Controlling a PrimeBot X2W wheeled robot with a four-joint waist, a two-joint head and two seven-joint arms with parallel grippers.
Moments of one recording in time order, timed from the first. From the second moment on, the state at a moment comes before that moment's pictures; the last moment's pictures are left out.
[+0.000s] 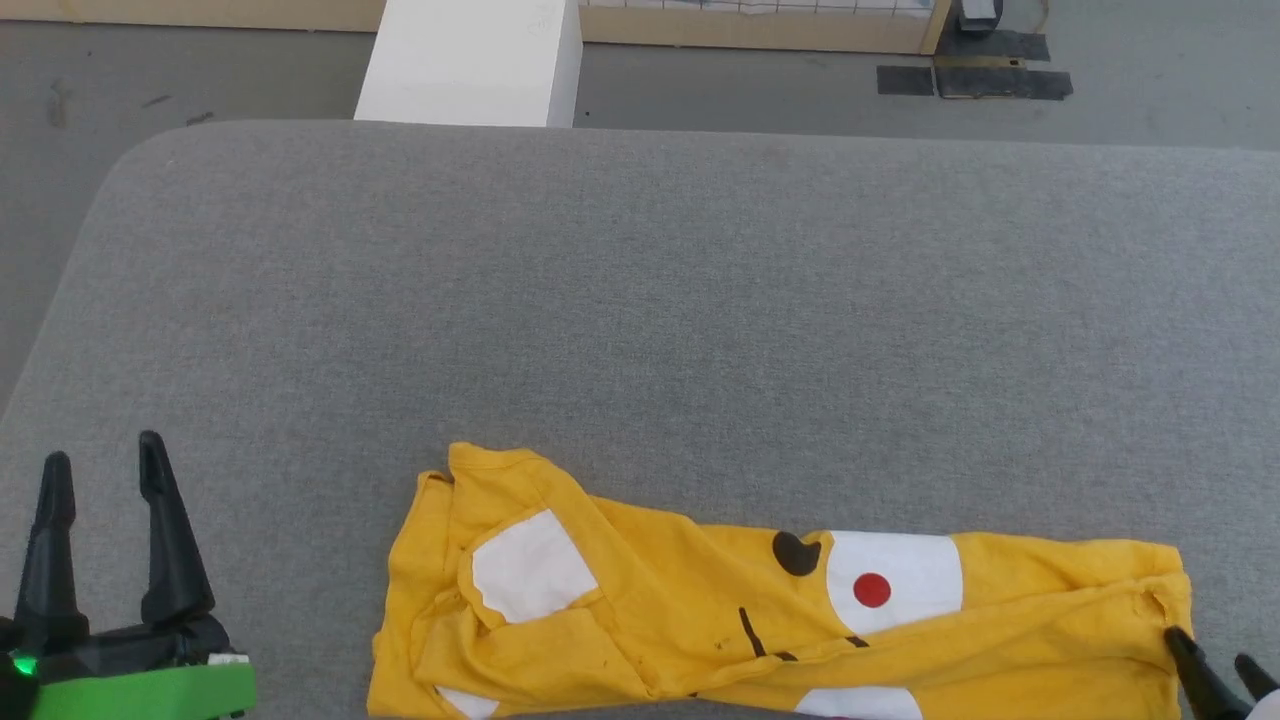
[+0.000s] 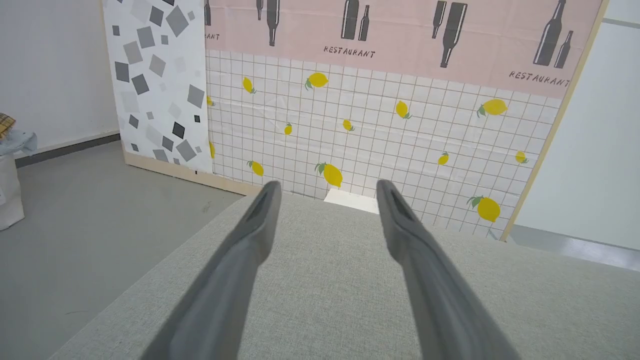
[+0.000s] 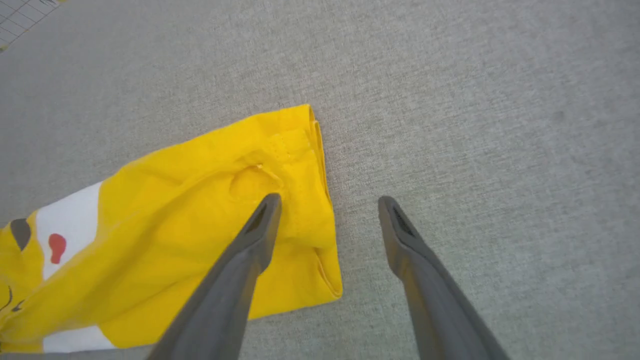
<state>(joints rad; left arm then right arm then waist) 0.16 0.16 0.21 -0.30 -0.37 -0.06 -0.26 0.24 -0.05 -0.43 -0.18 0.44 0.13 0.59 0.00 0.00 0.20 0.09</state>
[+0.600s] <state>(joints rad) 0.16 0.10 0.22 -0.25 -0.29 -0.12 -0.26 0.14 -0.07 -0.38 0.00 0.43 0.13 0.59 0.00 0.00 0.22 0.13</state>
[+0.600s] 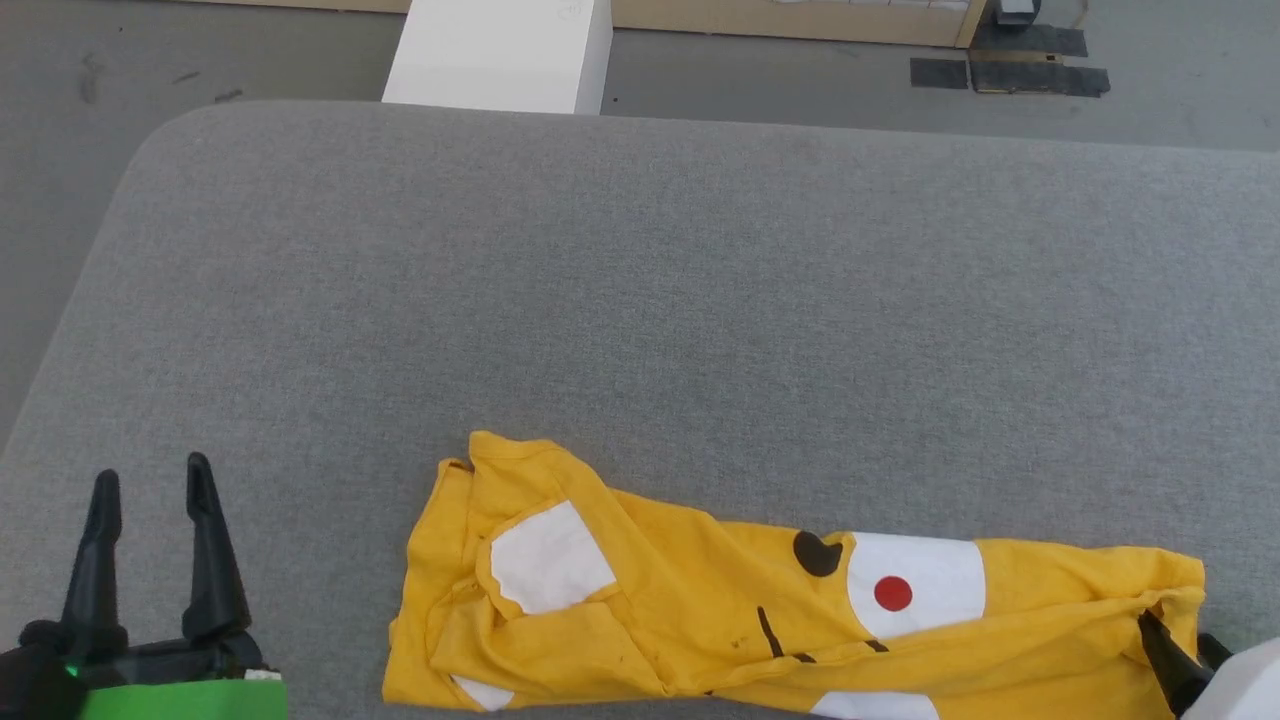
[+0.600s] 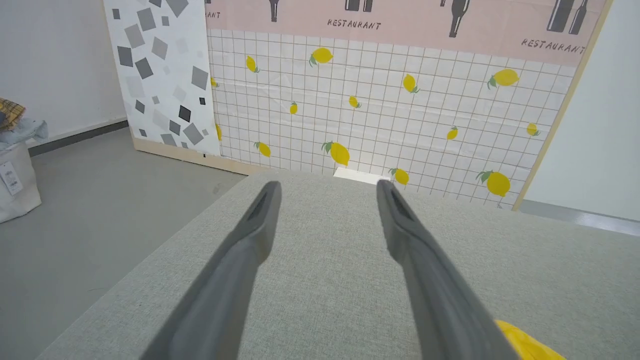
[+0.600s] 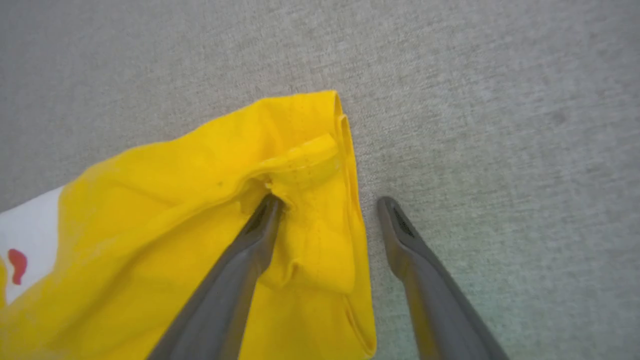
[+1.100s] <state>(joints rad) 0.15 0.12 0.18 -0.21 -0.26 -0.12 -0.26 0.07 -0.05 -0.46 0.02 0.35 0.13 0.58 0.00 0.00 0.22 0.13</state>
